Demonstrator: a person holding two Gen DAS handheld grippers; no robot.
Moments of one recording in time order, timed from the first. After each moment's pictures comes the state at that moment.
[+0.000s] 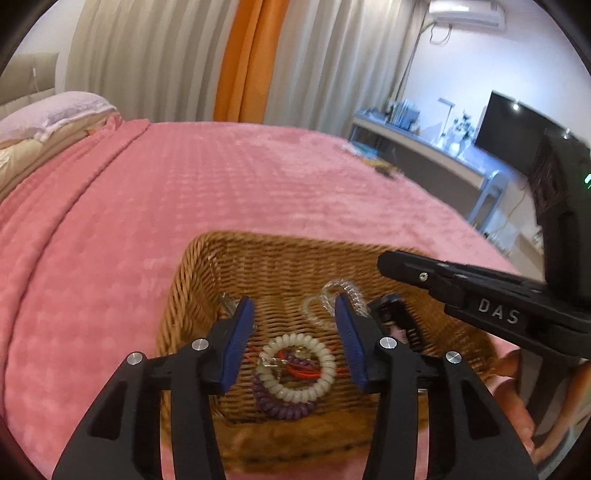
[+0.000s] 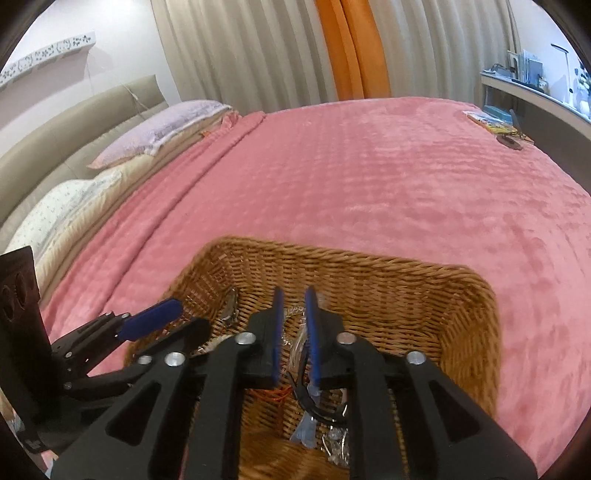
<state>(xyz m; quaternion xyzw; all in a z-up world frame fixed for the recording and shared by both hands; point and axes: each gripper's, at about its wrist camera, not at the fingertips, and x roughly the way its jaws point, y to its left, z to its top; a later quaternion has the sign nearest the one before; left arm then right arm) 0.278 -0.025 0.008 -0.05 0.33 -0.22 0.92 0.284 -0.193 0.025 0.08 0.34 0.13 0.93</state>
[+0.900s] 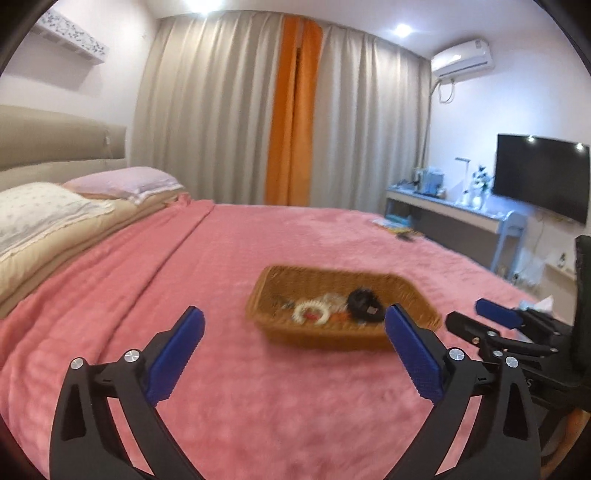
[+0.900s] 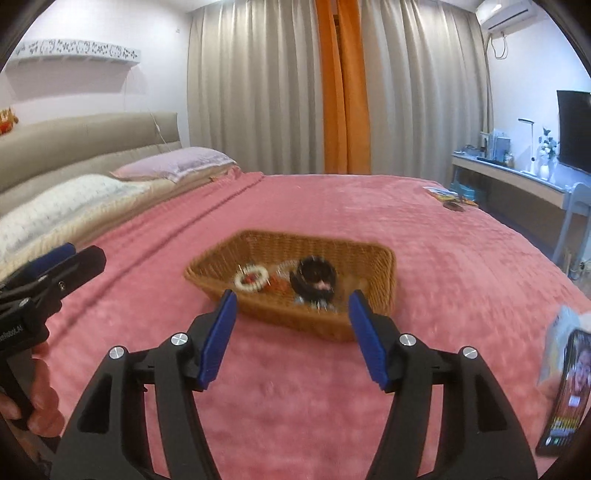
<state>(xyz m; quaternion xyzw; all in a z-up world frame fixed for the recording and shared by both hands) 0.049 -0.001 0.049 -0.02 0.17 -0.09 0.98 0.058 -0.196 0.016 0.00 0.21 0.07 0.98</state>
